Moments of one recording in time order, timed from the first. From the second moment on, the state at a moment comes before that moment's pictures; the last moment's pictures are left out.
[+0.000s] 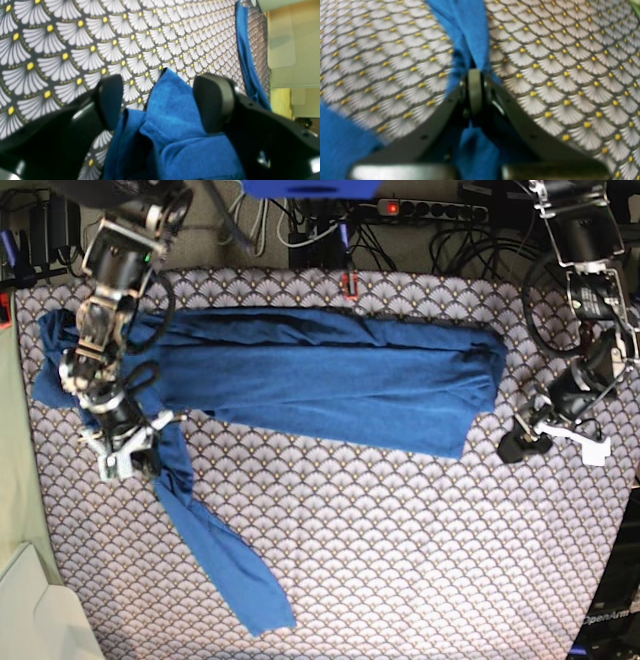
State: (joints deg) left arm -2.1 -20.7 -21.1 76.7 -60.5 -13.5 49.1; right arm 7.5 1.9 28.3 69.8 -15.3 39.5 -4.5
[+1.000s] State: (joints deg) left arm -1.2 -20.8 -21.0 76.7 -60.5 -13.5 49.1; right arm -20.1 -4.4 9.7 97.4 -13.1 39.7 -4.3
